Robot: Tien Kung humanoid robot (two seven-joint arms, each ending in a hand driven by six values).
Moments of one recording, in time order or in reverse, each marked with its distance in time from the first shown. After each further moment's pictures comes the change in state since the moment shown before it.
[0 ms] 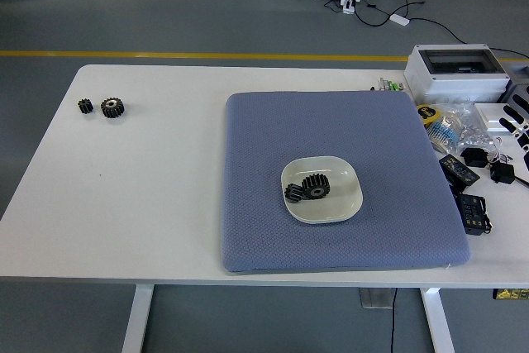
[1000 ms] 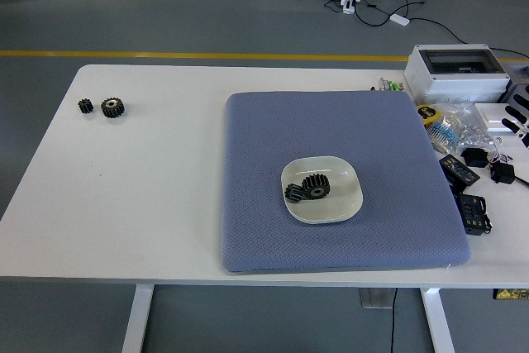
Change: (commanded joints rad) left arm 0.014 0.000 0.000 0.000 0.020 -0.001 -0.010; right arm -0.025 -0.018 0.033 0.047 -0.077 0.023 -0.066
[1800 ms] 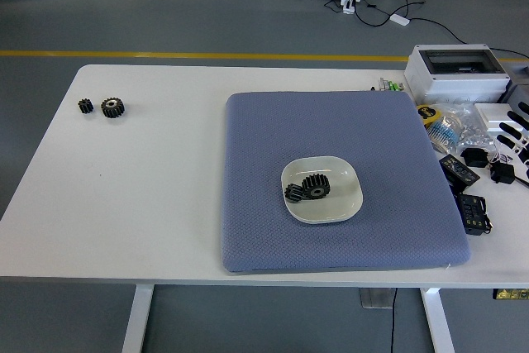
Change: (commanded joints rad) left arm 0.021 0.000 -0.039 0.000 0.057 0.014 -0.009; right arm -0.060 0.005 0.003 0.022 -0.044 -0.010 0.022
